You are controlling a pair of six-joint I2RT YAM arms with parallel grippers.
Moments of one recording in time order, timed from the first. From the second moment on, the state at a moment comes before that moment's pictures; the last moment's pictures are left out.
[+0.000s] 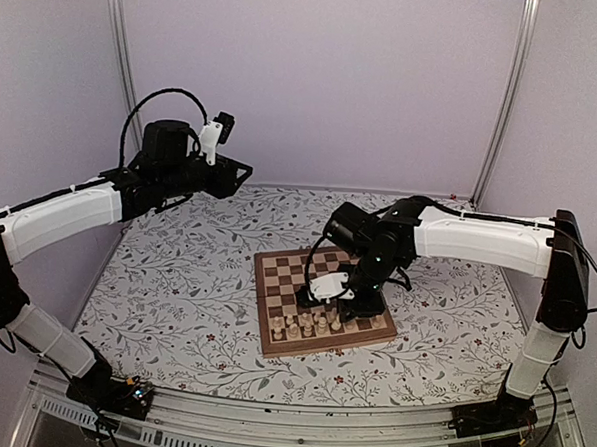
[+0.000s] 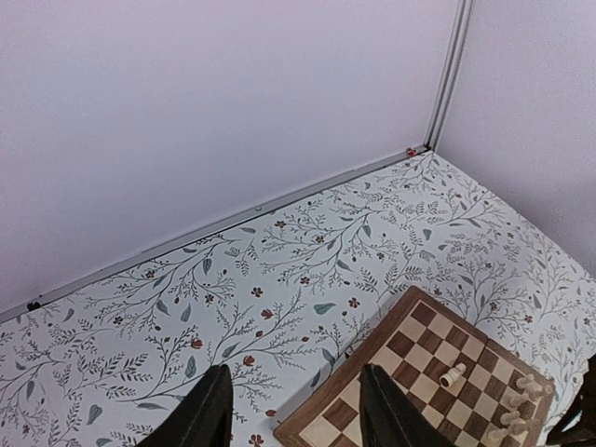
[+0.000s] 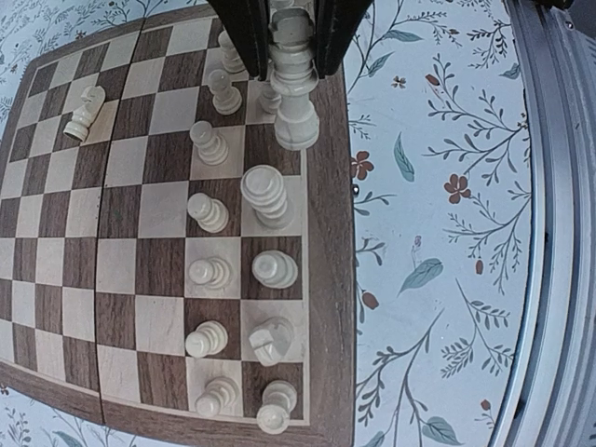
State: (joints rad) left arm -0.54 1.44 1.18 -0.04 0.05 -0.04; right arm 0.98 1.80 1.47 -0.99 -0.13 -0.82
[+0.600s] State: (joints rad) left arm -0.54 1.43 1.18 -0.04 0.06 -0.07; right arm 1.02 1.88 1.49 -1.00 -0.04 -0.81
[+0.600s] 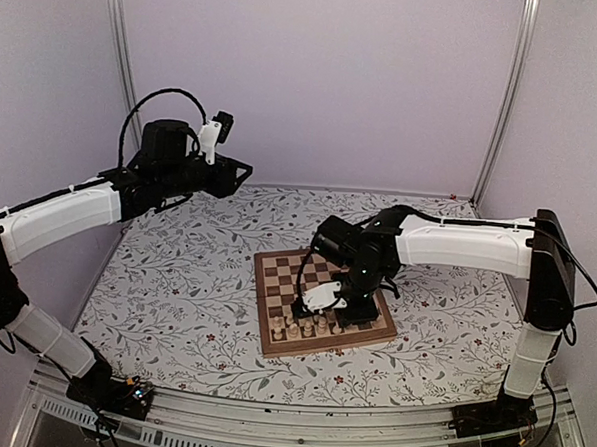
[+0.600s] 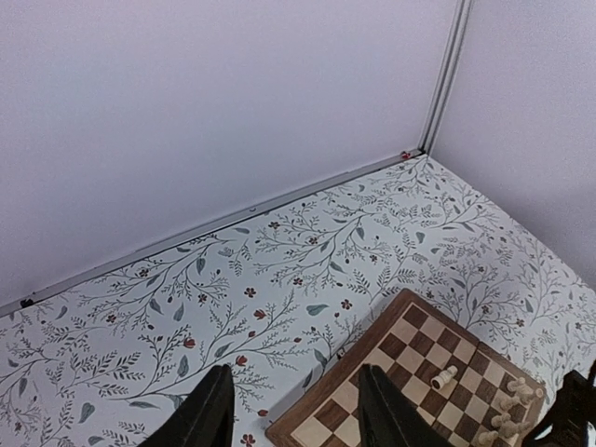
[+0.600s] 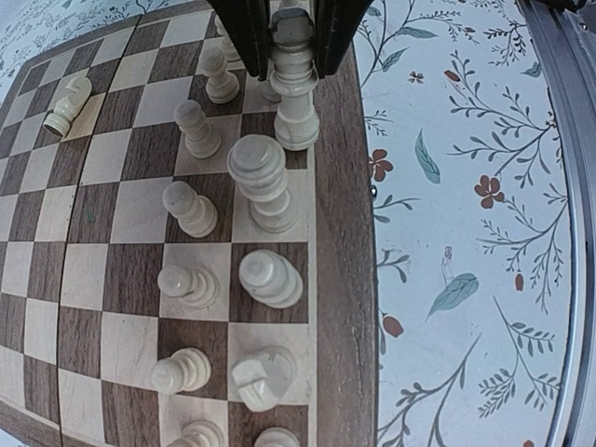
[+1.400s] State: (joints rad) left arm -0.54 1.43 1.18 -0.05 0.10 -0.08; right arm 1.02 1.92 1.50 -0.97 0.03 -0.79
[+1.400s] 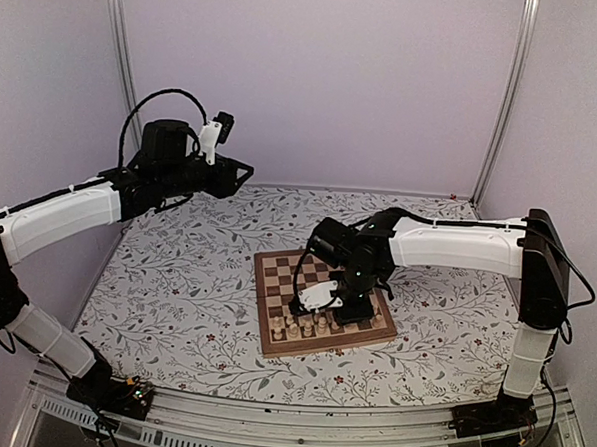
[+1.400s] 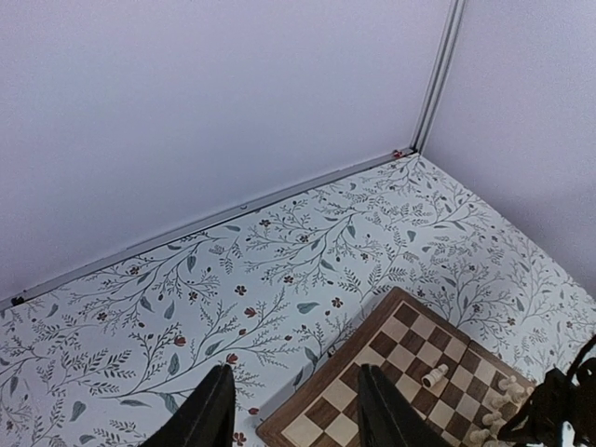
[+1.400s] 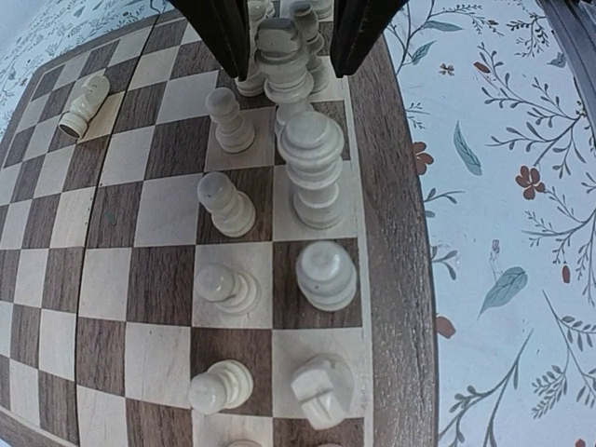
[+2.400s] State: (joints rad) left arm -0.54 1.52 1.23 -0.10 0.20 -0.11; right arm 0.63 2.00 1.61 -0.76 -0.29 -0.68
